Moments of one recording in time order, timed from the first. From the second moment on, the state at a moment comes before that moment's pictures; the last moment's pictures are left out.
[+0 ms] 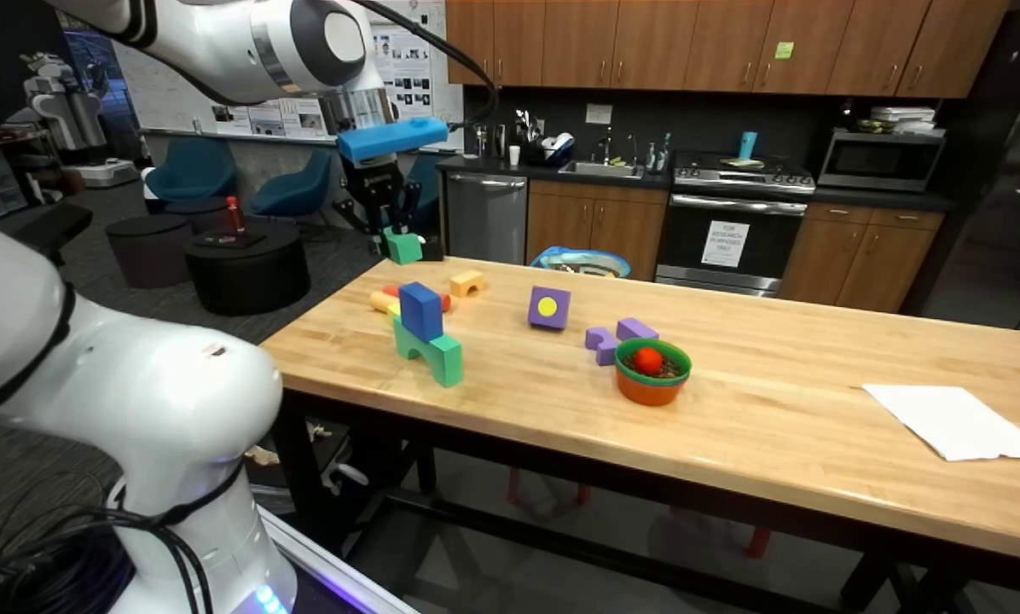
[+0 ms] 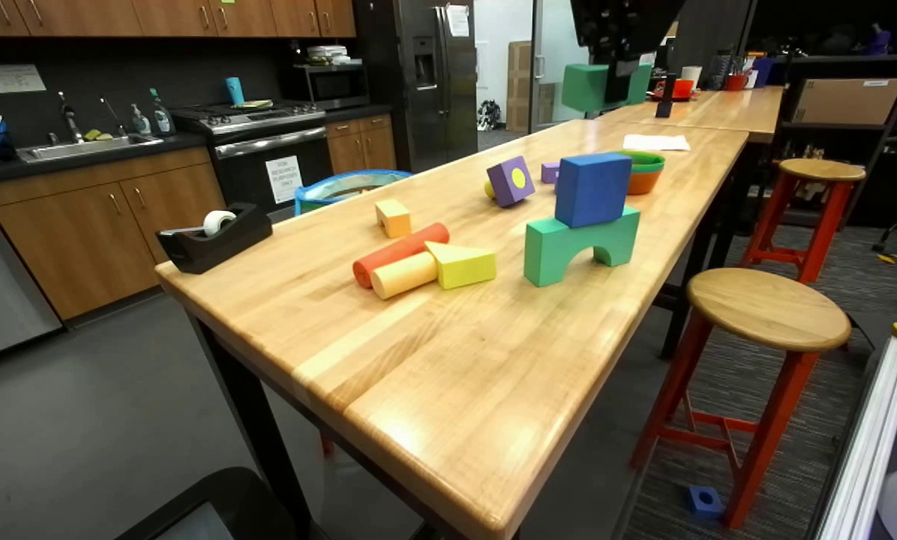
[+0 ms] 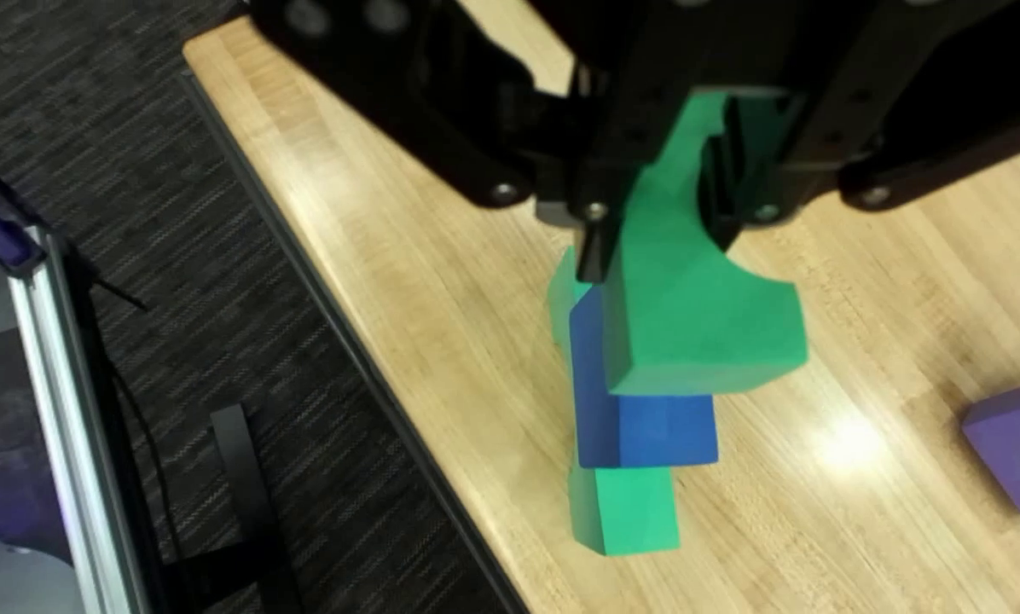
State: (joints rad) arm 0.25 -0.64 -0.07 -2.51 -0.20 1.93 -0.89
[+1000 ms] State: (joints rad) arm 0.19 -0.50 -0.08 -2.49 -0.16 1.96 -0.89
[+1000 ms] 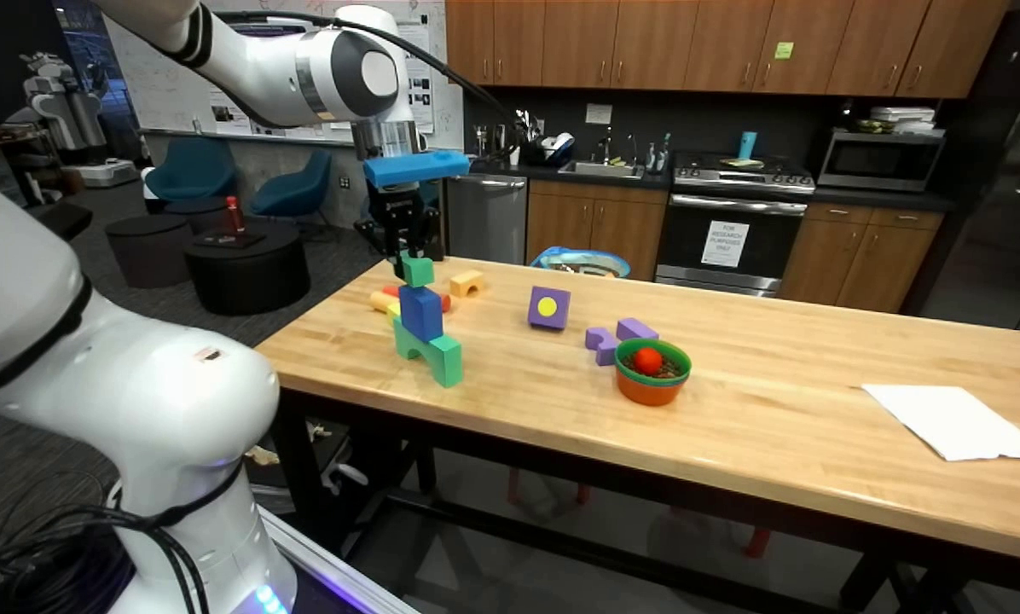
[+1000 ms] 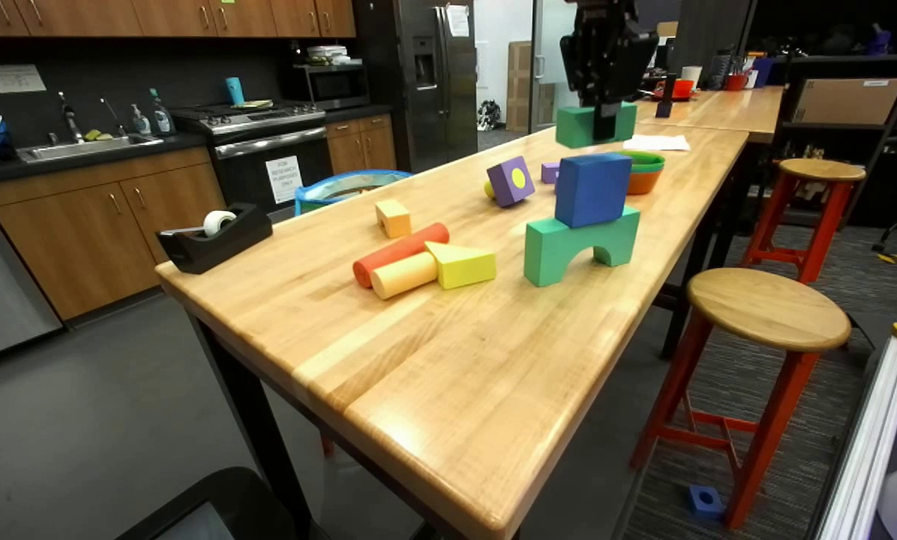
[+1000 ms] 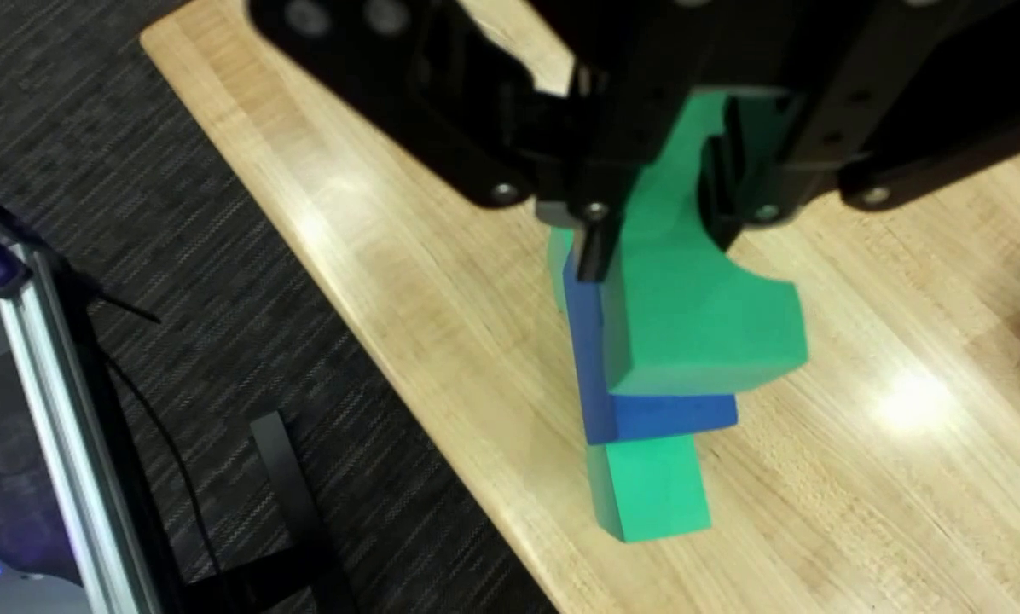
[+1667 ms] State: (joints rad) arm 0.19 -0.48 -0.09 -2.49 -0.14 1.96 -0.97
